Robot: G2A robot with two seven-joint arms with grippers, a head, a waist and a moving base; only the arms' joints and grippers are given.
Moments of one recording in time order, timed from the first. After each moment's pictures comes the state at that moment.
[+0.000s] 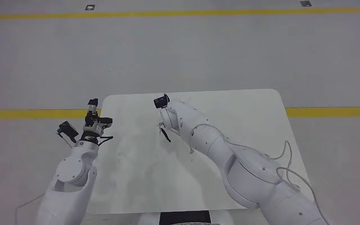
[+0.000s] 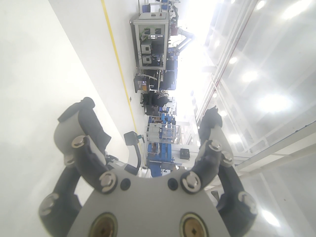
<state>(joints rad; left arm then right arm) 1.73 -1.15 -1.60 -1.80 -0.42 0.00 0.00 -0.51 -1.85 0.36 -0.43 -0.64 0.31 0.90</state>
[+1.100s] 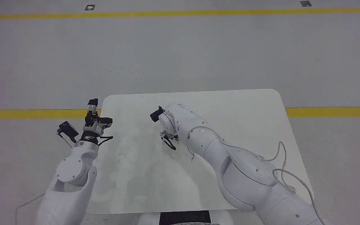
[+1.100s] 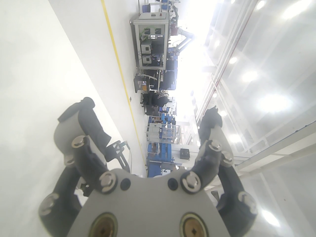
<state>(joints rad) 1.73 -1.15 -1.60 -1.80 -0.42 0.00 0.00 -0.52 -1.90 0.37 -0.34 -0.73 0.06 1.08</state>
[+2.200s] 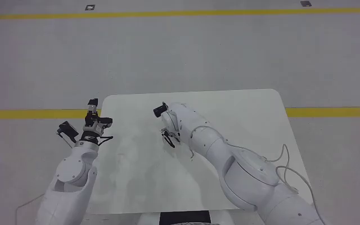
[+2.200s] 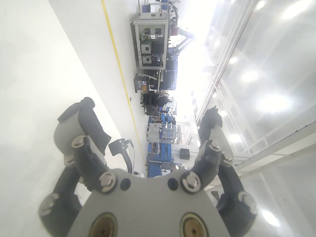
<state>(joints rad) 1.73 -1.15 -1.60 -1.80 -0.42 0.00 0.00 -0.54 -1.88 0.45 -0.39 -0.76 0.17 1.03</state>
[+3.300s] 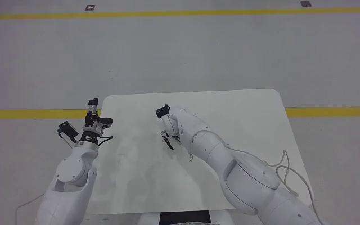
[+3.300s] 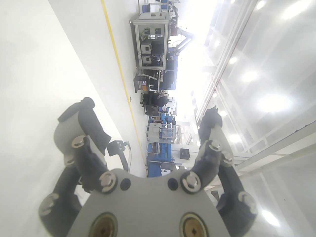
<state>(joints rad) 1.73 -1.15 -1.60 -1.80 -0.42 0.00 0.00 -0.60 -1.86 0.51 -0.43 -0.83 0.25 1.00</state>
